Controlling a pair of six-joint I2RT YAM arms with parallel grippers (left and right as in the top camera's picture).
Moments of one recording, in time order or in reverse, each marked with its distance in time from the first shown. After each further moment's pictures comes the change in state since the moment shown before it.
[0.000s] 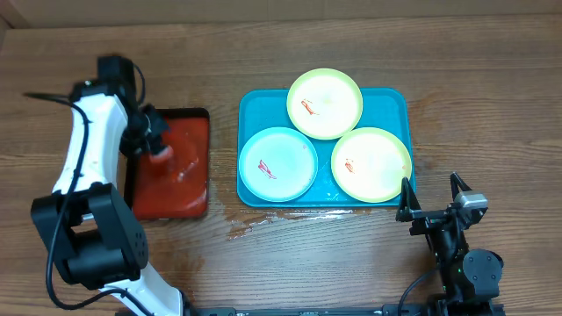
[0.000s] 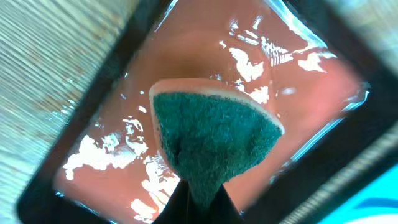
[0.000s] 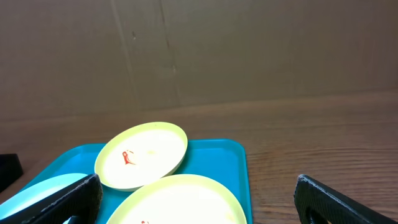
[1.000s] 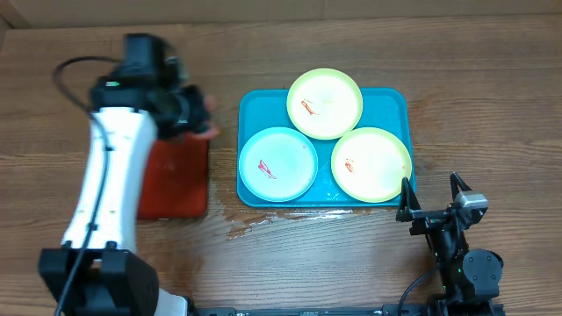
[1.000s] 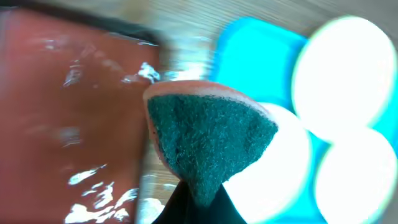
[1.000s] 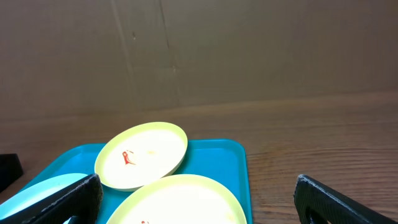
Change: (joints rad) left arm -0.257 -0.208 0.012 0.051 0.232 0.188; right arm 0.000 0.000 0.000 0.001 0.000 0.000
